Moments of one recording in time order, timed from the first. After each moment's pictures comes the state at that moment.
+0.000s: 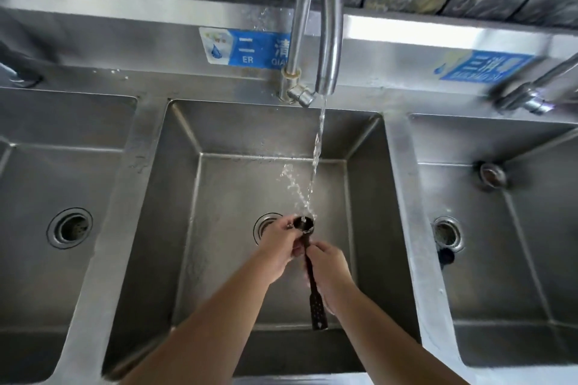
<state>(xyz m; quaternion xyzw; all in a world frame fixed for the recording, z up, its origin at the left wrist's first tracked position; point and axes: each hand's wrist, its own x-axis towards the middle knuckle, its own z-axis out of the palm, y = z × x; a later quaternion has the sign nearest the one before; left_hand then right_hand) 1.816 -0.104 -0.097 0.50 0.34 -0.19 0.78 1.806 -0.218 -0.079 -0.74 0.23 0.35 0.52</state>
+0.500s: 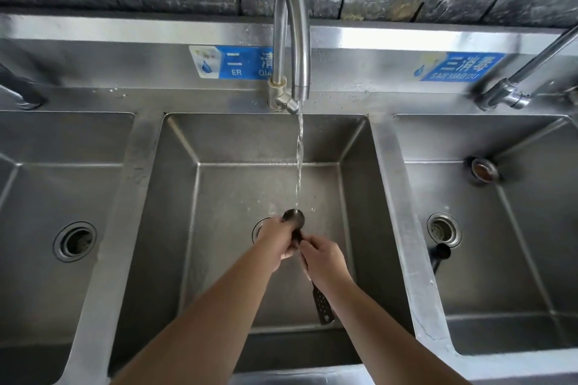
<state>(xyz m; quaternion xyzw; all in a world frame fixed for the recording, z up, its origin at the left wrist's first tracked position) 1.833 -0.107 -0.097 0.53 0.42 -0.20 0.71 1.809 -0.224 -0.056 -0.79 0.12 0.31 0.50</state>
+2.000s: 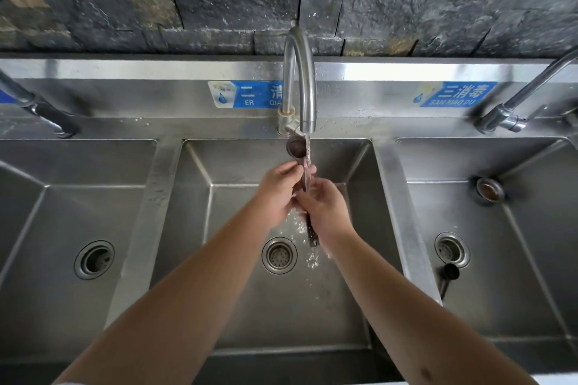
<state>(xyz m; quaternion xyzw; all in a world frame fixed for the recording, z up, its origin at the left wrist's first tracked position) 1.909 -0.067 0.009 0.51 0.22 -0.07 0.83 1.895 -0.179 0.005 -0.72 0.05 0.18 0.66</state>
